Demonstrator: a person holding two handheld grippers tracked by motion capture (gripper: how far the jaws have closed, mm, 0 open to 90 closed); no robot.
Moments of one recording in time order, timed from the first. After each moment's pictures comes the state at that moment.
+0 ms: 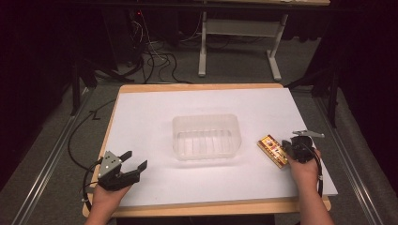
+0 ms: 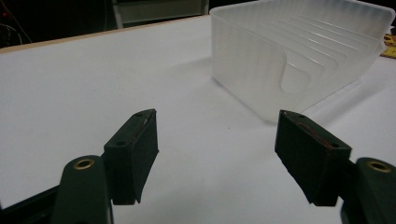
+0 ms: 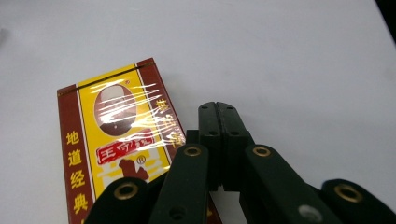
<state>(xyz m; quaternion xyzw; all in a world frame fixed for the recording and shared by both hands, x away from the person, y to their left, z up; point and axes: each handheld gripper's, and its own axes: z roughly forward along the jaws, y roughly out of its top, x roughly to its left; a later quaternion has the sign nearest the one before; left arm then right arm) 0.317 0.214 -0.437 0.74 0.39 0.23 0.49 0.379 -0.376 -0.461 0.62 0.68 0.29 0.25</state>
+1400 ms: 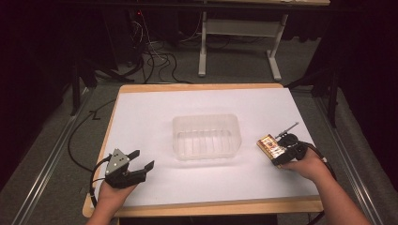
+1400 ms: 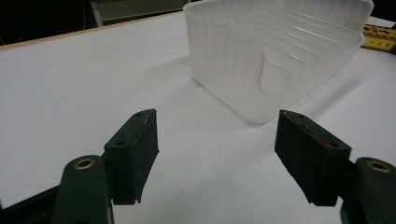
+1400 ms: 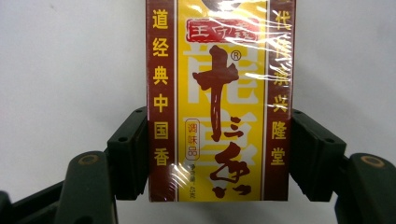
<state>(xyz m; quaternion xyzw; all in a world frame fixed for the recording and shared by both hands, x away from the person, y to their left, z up) 0.324 0.199 -0.438 0.76 0.37 0.21 0.49 0.393 -0.348 -0.442 0.52 0.85 0.09 0.09</state>
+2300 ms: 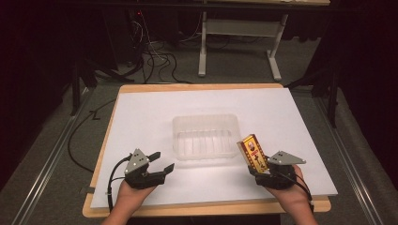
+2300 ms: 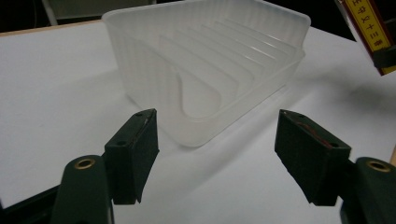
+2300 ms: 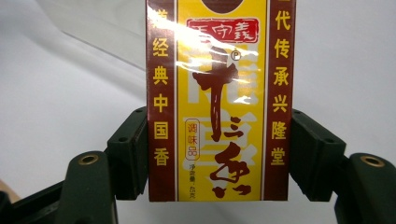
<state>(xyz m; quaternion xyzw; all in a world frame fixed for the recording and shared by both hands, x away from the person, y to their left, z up) 0.321 0.144 -0.436 0.77 0.34 0.15 0.52 0.290 -0.273 -0.425 0.44 0.79 0.36 0.23</state>
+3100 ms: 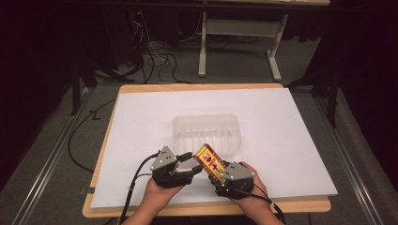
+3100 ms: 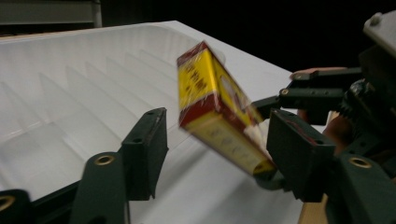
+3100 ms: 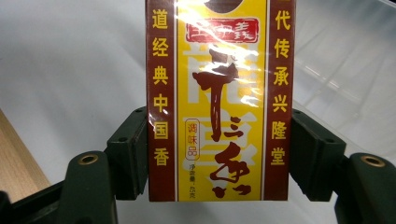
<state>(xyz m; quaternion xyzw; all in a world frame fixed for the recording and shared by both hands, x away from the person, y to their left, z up) 0.320 0.077 -0.420 0.76 0.30 0.07 0.58 0.282 -0.162 -0.442 0.32 0.83 0.37 0.26</state>
